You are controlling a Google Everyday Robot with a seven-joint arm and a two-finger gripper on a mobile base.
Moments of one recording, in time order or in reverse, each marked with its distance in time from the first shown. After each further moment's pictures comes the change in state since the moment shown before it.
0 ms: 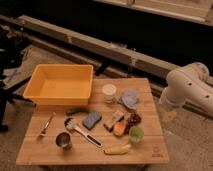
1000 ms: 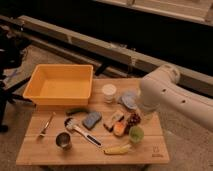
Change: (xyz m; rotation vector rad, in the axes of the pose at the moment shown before) arm -0.146 0.025 -0.018 0.050 -0.070 -0.391
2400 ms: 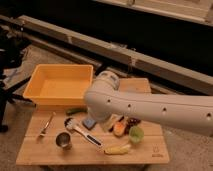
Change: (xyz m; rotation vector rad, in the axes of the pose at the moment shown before) arm -0.174 -0.023 0.009 0.005 -0.076 -0.461
